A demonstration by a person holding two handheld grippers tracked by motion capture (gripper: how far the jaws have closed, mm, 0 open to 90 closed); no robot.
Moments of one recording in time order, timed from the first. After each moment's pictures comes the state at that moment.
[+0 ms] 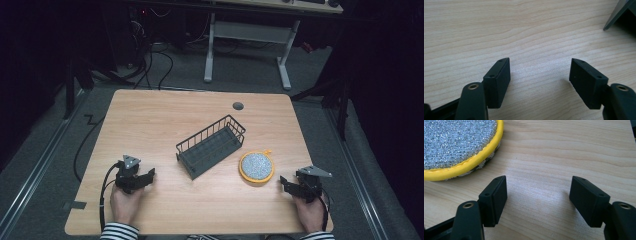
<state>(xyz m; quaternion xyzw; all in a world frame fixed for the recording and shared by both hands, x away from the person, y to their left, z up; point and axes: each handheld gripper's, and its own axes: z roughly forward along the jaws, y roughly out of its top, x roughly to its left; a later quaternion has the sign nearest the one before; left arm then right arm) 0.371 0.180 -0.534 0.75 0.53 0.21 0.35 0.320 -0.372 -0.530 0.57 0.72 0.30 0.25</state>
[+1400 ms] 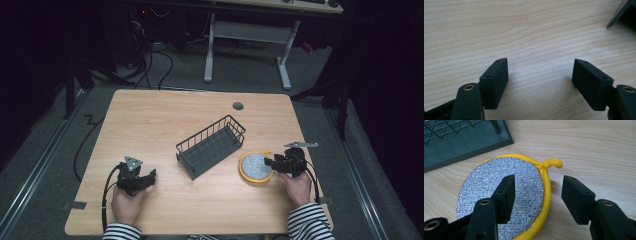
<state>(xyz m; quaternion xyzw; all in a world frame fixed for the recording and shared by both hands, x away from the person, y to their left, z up) 0.367 0.174 -0.536 0.75 0.53 0.23 0.34 0.389 -0.341 -0.495 0.55 0.74 0.35 0.13</state>
